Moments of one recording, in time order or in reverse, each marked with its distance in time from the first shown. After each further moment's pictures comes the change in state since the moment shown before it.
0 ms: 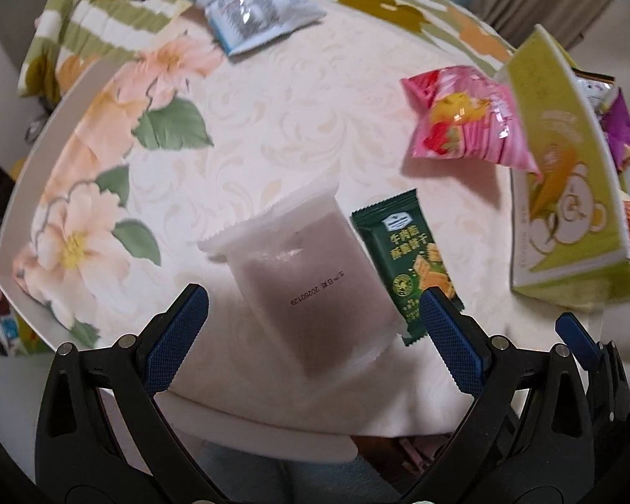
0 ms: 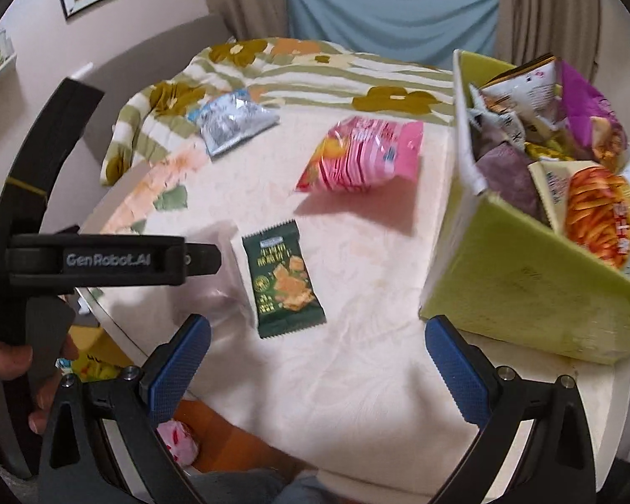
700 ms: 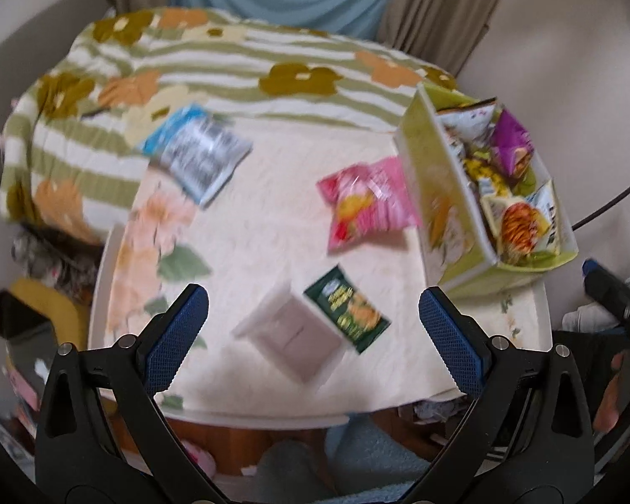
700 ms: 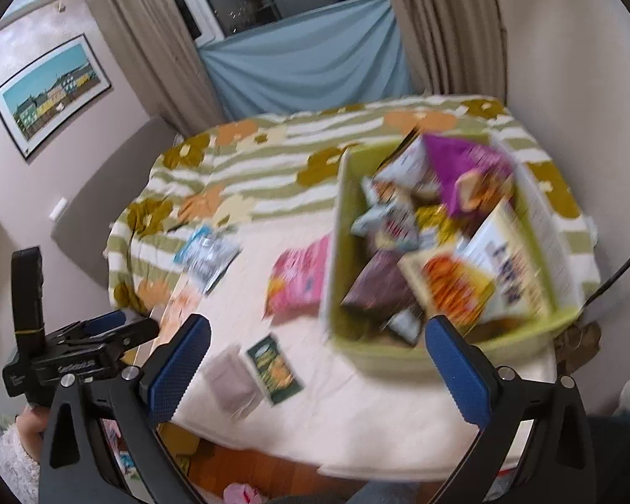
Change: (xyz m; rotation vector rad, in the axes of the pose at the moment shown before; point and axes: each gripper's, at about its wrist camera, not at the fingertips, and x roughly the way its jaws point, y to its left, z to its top) left arm -0.133 -0.014 0.031 0.279 -0.165 -0.125; right arm -0.138 -0.052 0.057 0.349 -0.132 0.002
